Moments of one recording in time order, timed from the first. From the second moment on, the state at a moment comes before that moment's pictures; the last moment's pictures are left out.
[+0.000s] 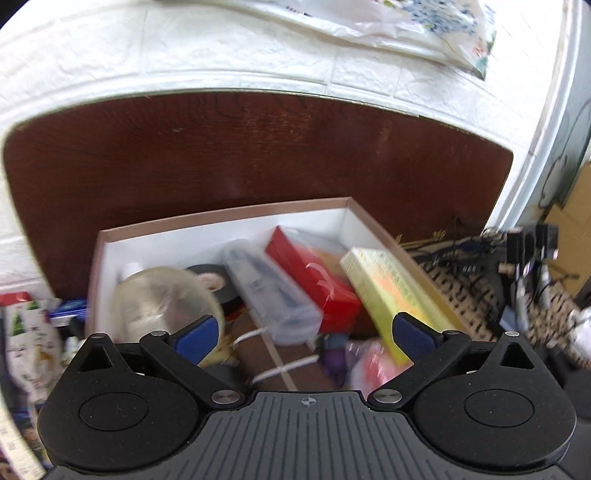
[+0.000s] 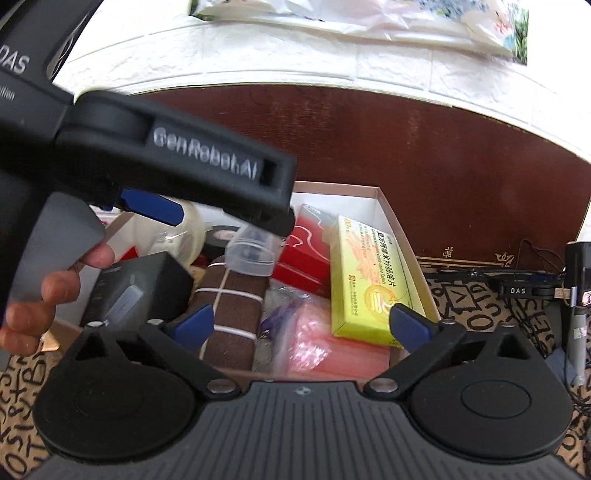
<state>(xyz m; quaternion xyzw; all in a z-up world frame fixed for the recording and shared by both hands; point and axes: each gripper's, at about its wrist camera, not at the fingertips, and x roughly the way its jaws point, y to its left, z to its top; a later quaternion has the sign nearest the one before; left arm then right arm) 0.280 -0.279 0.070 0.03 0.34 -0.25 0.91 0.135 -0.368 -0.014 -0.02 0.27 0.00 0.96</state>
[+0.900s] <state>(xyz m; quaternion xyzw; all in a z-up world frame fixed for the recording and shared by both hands) 0.122 -0.196 0.067 0.07 0.31 -0.17 0.93 0.019 -0.330 0.004 -0.05 0.29 -0.01 0.96</state>
